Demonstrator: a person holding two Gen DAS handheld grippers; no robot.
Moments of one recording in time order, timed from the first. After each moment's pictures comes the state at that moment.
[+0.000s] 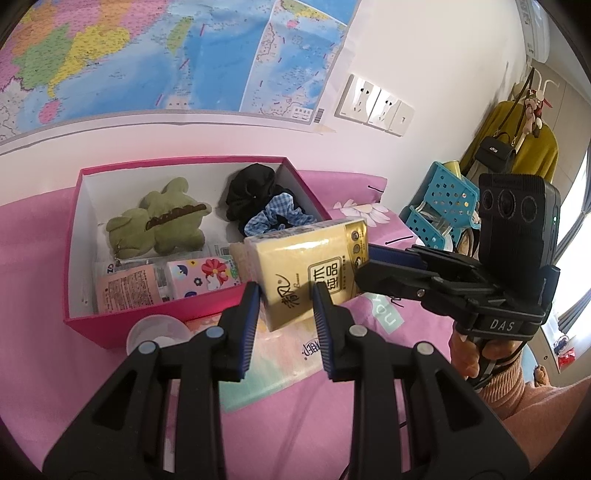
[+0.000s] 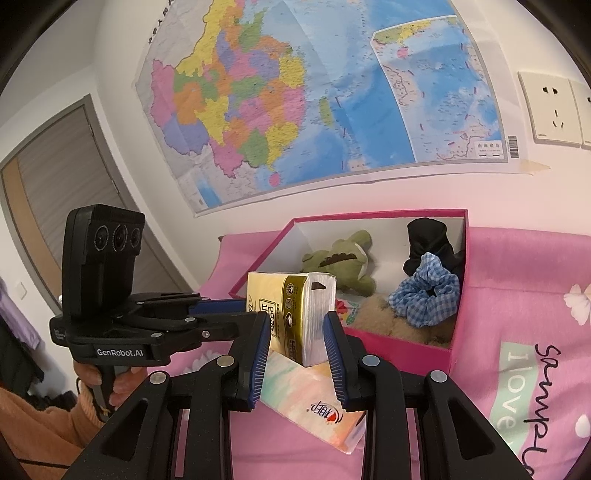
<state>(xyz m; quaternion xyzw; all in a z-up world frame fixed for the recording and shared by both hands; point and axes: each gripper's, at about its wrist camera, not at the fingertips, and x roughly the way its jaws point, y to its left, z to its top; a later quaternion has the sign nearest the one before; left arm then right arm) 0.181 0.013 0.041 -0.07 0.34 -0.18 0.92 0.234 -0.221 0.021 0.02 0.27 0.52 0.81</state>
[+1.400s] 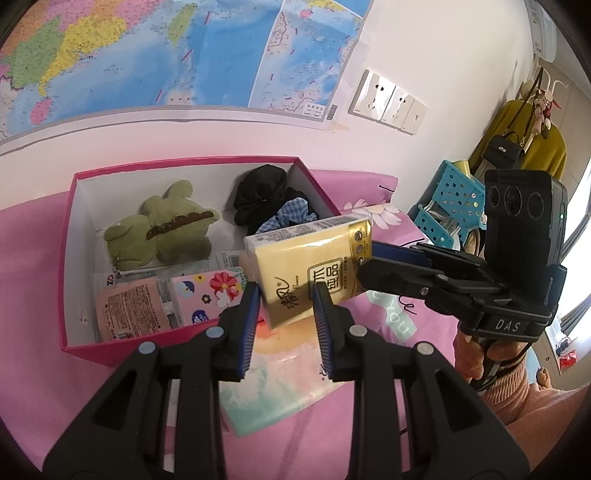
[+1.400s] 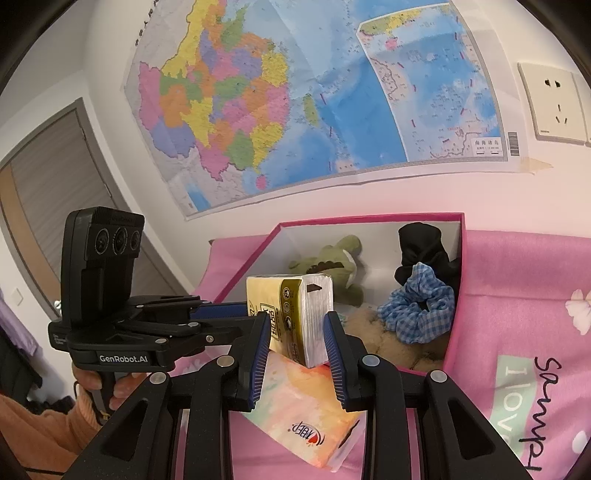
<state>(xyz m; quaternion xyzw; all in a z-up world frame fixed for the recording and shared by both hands) 0.207 0.015 0.039 -0.07 0.35 -0.18 0.92 0.256 -0.214 0.022 0.02 0.28 0.51 0.81</state>
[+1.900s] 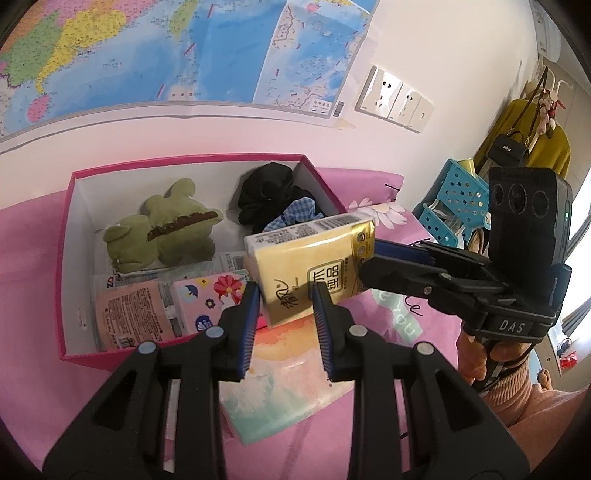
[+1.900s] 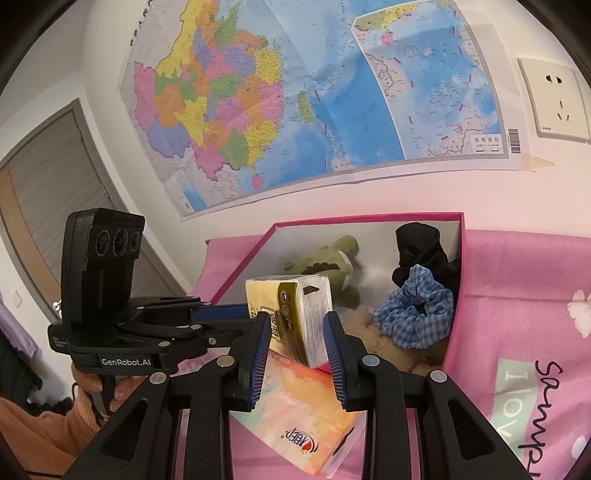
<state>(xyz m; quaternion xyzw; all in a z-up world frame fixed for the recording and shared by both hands) 0.218 0.016 0.035 -0.06 0.36 -0.17 0.91 0.261 -0.212 0.021 0.02 0.28 0.51 0.81</state>
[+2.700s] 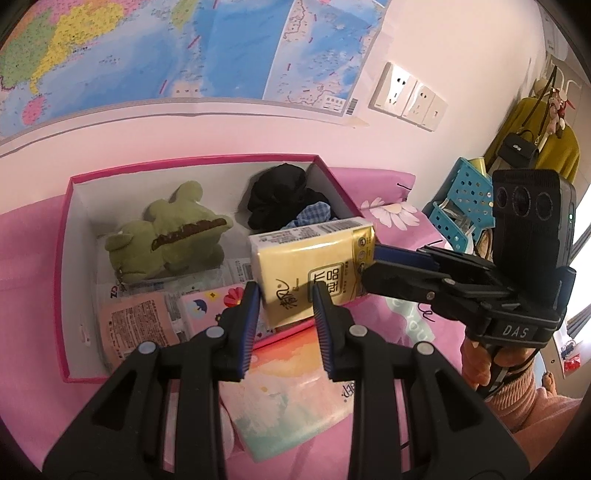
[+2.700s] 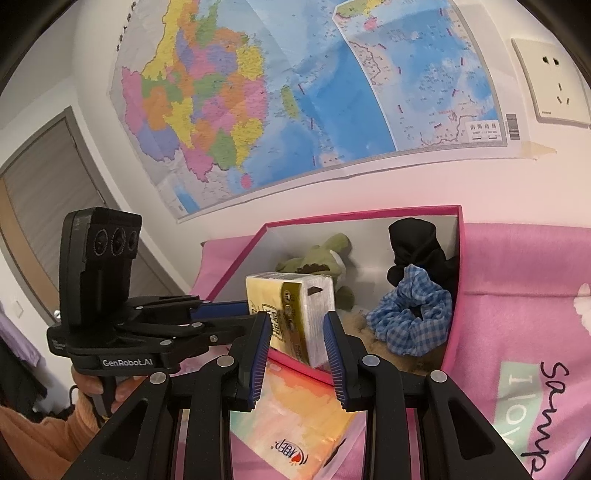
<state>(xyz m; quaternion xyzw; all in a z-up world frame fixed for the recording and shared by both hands) 0.236 0.017 0.034 -0.06 0.37 -0.16 0.91 0.274 -0.209 0.016 0.04 0.30 0.51 0.81</state>
